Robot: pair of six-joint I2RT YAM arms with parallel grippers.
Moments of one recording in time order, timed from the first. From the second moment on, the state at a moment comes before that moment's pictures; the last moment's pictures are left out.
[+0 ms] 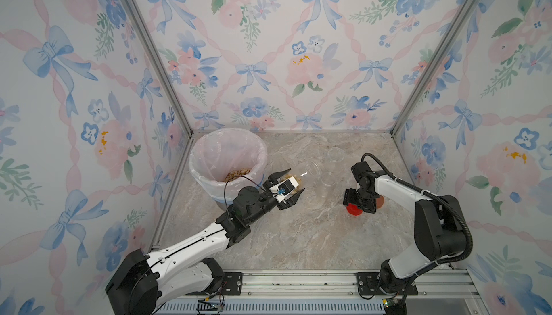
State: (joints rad) left arm -0.81 1.04 0.59 0.48 0.05 0.43; right arm 0.23 1.61 0.98 -0.84 0.04 0.52
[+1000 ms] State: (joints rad) left arm -0.81 0.98 1.09 -0.32 -0.85 0.64; right arm 0.20 1.33 1.08 -0.85 0.04 0.43
